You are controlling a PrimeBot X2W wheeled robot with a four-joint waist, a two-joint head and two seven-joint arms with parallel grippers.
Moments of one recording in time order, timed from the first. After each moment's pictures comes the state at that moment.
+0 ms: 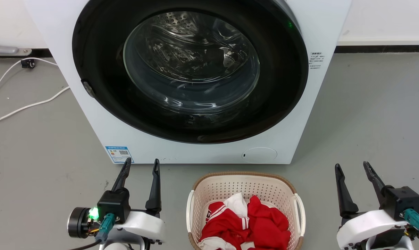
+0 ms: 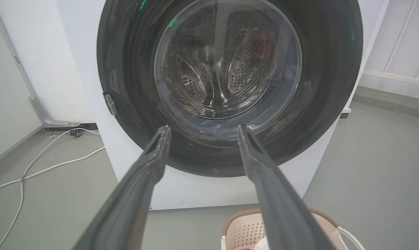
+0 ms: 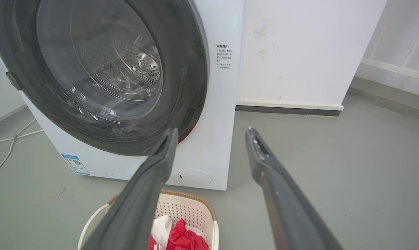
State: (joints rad) left arm -0.08 0.06 -0.13 0.18 -0.09 0.02 -0.25; right arm 0.02 -0.05 -0.05 0.05 0.04 0.13 -0.09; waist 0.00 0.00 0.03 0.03
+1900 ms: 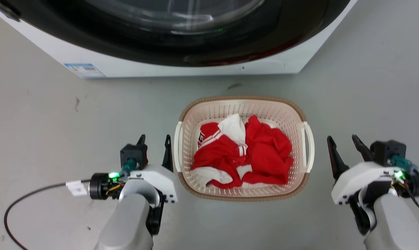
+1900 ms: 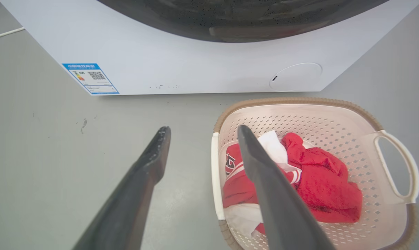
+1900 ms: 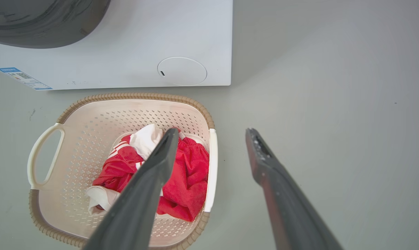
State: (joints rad) left arm -0.45 0.05 -0.26 0.69 -0.25 0.10 -0.25; right arm -0.35 -0.11 -0.03 0.56 0.14 0.13 -0.11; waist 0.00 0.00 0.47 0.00
